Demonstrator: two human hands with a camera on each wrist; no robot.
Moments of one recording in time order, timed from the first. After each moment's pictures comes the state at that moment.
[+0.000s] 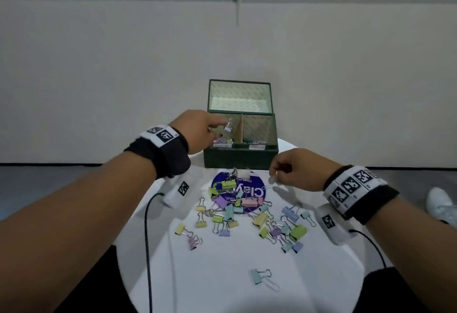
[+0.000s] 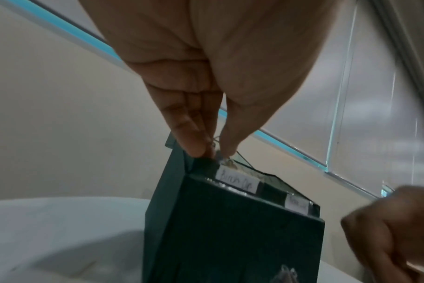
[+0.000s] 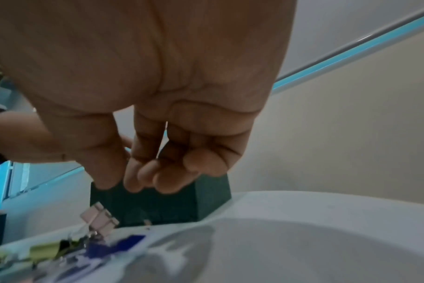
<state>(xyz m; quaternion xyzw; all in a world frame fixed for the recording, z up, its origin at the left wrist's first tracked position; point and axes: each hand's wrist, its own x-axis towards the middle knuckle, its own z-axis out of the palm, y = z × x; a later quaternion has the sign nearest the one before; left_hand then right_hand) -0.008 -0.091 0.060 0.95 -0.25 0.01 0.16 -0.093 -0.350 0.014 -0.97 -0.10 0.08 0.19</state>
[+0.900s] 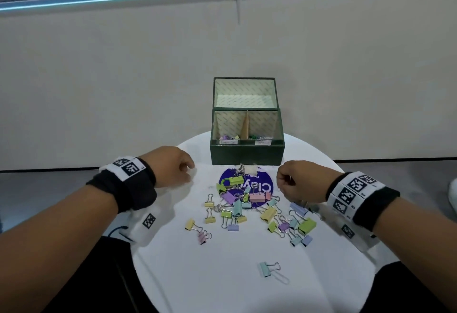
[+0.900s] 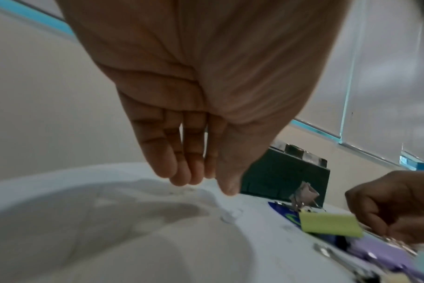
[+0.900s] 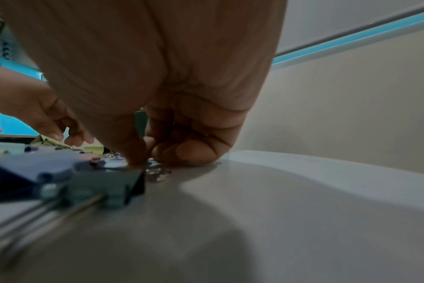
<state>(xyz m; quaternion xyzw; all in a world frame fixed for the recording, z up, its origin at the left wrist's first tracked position) -0.030 -0.020 0.019 0.97 -0.21 -0.11 0.01 -0.106 -0.342 -0.017 -0.98 -0.10 0.12 0.12</state>
